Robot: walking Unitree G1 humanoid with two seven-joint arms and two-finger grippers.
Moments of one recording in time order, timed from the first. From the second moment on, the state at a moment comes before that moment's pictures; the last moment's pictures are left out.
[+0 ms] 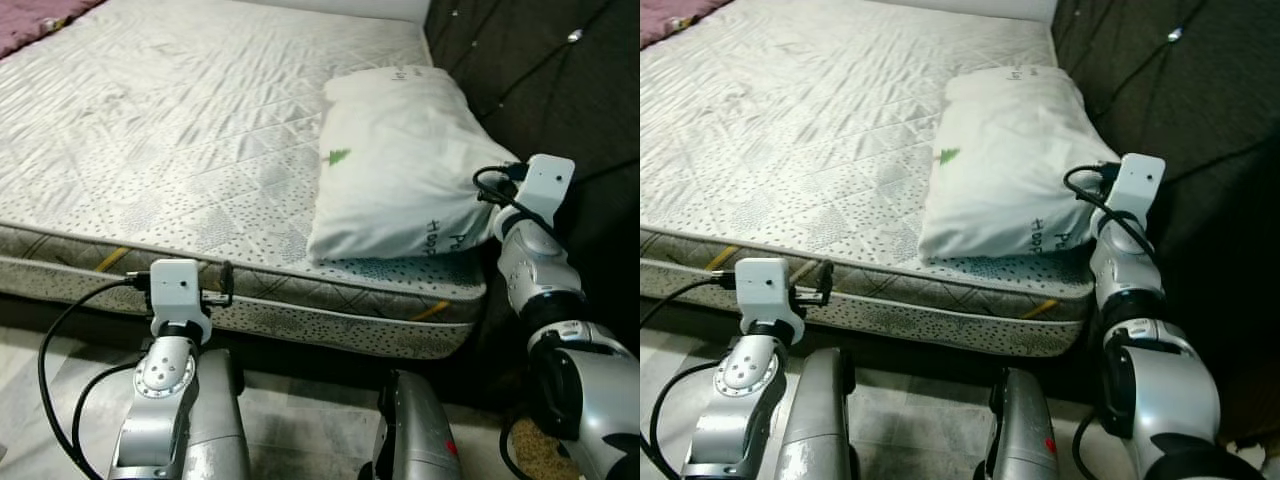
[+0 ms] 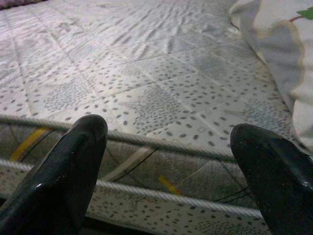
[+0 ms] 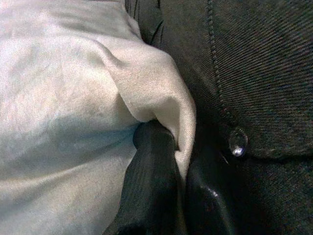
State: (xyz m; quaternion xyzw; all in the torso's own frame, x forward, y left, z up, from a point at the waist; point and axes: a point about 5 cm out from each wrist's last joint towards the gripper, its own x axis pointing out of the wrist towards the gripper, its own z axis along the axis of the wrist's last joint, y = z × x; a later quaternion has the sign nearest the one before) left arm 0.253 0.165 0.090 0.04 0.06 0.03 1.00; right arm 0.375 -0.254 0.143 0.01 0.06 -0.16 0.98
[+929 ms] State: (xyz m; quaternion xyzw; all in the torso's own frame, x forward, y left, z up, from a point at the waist) left arm 0.257 0.167 0.089 0.04 0.06 0.03 1.00; right arm 0.295 -0.208 0.099 -0.04 0.09 -0.09 0.99
